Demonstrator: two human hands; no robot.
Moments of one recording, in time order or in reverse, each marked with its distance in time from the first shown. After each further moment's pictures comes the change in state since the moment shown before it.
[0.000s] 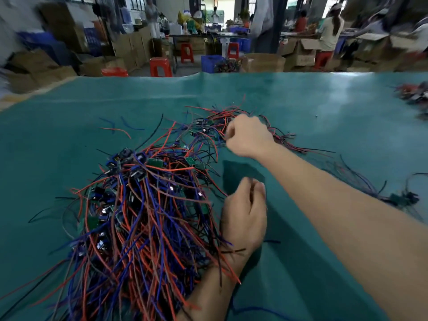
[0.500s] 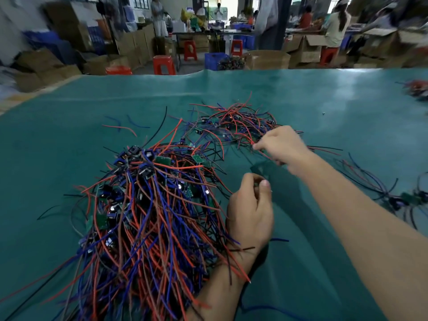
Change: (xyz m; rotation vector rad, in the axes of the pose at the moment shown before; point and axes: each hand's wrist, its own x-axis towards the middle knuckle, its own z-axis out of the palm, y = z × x) left_hand 0.003 -0.004 0.001 -0.001 0.064 -0.020; right_hand -0.102 0.157 -0.009 0.393 0.094 0.292
